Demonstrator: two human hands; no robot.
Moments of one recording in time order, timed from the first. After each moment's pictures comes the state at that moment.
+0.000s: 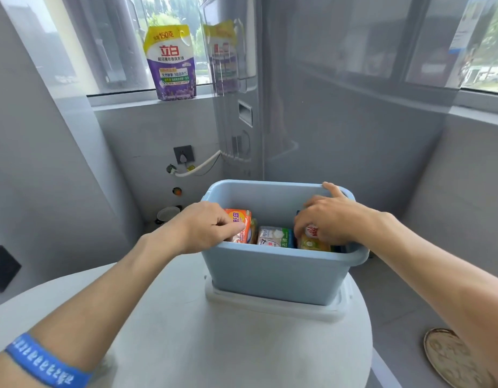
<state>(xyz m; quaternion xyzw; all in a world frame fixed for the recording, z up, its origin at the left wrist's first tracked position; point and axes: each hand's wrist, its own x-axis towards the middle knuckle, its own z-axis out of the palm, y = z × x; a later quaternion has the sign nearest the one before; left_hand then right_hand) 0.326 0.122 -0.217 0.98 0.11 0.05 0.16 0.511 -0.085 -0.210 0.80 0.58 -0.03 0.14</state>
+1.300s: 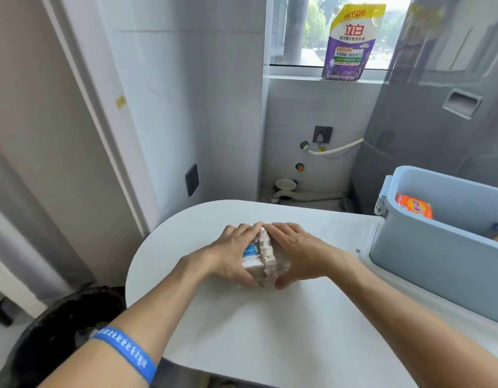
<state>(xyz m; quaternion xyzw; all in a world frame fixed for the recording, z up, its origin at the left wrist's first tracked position) 0.022 0.176 -0.312 0.91 0.34 -0.03 0.24 0.214 0.102 -0.316 0.65 0.75 -0.12 -0.05</state>
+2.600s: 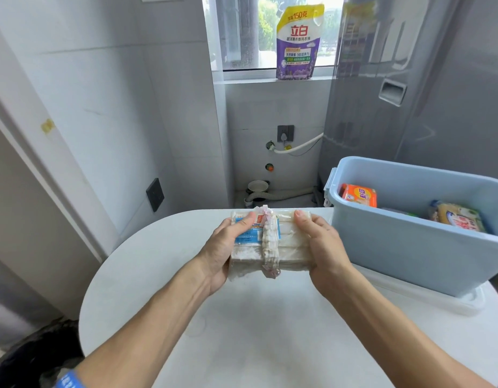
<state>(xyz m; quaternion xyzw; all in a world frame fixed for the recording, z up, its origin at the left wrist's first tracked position) 0.098 0.111 -0.265 0.48 0.38 0.25 0.75 0.248 0.027 -0.282 0.54 0.17 -0.43 -0.71</state>
